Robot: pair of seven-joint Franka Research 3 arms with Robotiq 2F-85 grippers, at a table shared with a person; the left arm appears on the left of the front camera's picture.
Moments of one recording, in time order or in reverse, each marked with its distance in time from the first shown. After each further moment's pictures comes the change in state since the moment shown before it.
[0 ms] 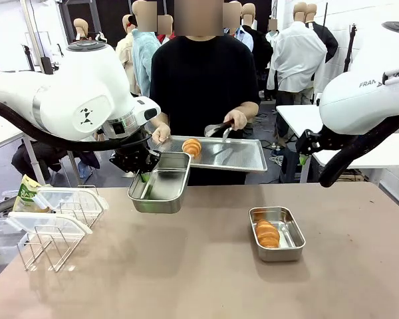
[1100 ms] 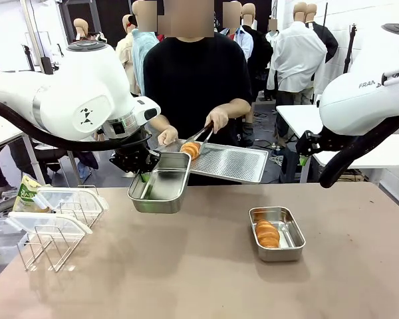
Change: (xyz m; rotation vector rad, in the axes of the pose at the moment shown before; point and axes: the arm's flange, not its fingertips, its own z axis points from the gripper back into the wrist) left arm 0.000 0.000 0.000 0.000 0.000 0.000; right arm 0.001 0.000 0.000 0.001 -0.002 -0.001
